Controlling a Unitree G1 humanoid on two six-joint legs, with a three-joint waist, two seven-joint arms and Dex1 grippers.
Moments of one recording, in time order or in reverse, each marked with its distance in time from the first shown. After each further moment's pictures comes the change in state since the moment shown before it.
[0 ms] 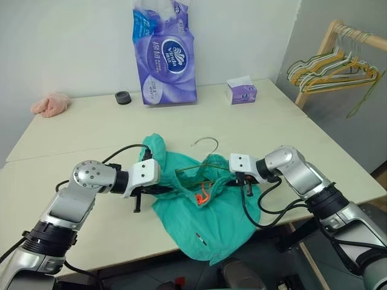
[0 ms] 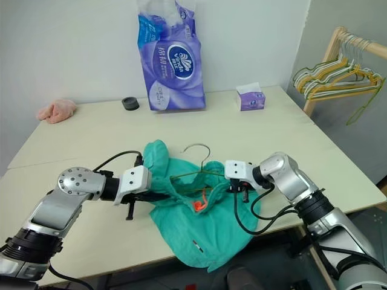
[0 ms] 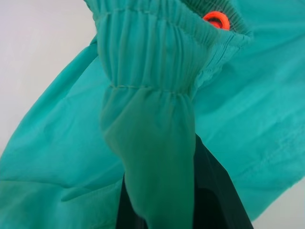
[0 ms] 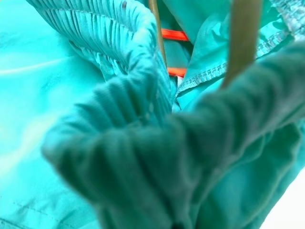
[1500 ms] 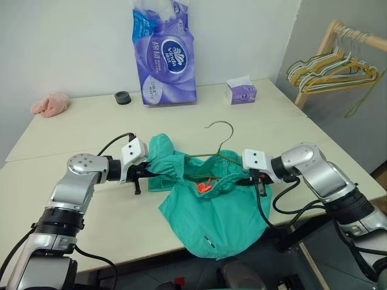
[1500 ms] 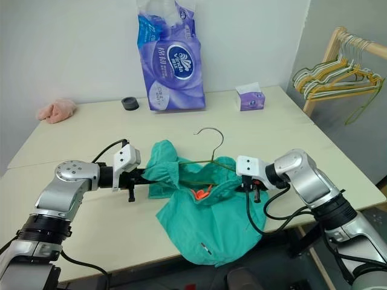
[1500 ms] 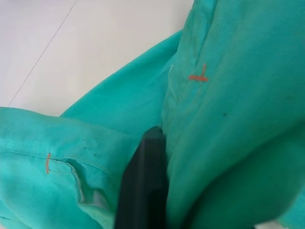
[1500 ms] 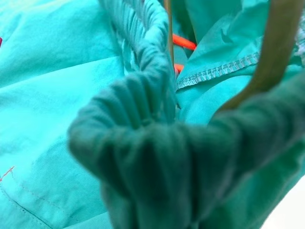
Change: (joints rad) left arm -0.129 -0.049 0.058 0.305 -0.052 -0.024 0.016; right arm 0.067 -0.129 -0.076 -0.189 0.085 0.112 0.039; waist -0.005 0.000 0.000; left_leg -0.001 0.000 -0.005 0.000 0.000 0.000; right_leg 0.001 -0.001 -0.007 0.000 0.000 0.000
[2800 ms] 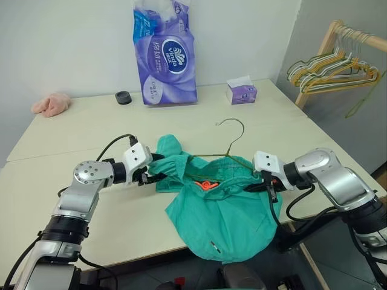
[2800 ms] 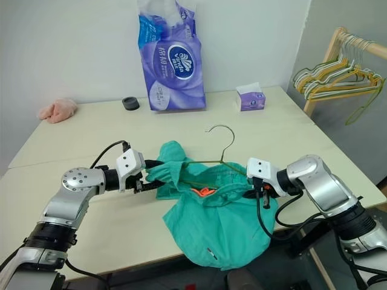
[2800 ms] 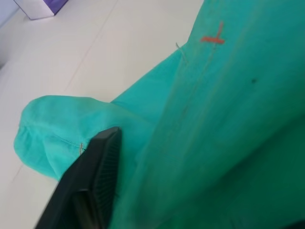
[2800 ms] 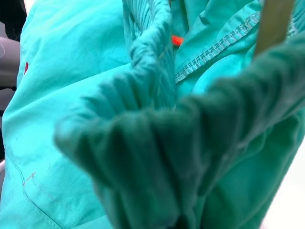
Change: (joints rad) left arm 0.063 -0.057 0.015 -0.002 0.065 -0.188 0.191; right arm 0.084 -0.078 -0.063 -0.124 0.115 0.133 -0.008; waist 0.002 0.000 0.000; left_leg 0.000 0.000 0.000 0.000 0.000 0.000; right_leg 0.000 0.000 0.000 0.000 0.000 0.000
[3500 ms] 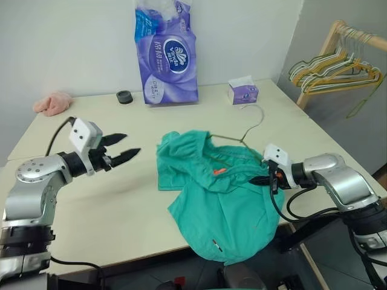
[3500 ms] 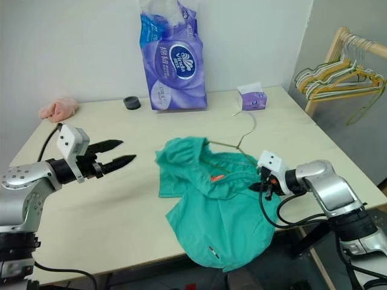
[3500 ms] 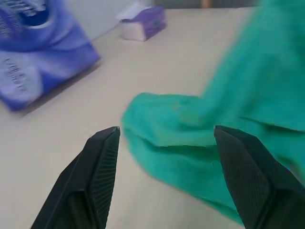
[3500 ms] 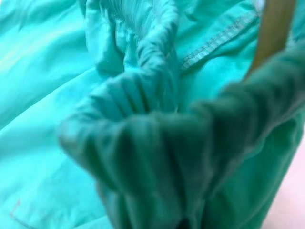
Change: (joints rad) left arm 0.155 0.120 0.270 -0.353 -0.330 0.401 -0.025; right arm 0.111 0.046 -0.192 0.067 0.093 0.138 -0.181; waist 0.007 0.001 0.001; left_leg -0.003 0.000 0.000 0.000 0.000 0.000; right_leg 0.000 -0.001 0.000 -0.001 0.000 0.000
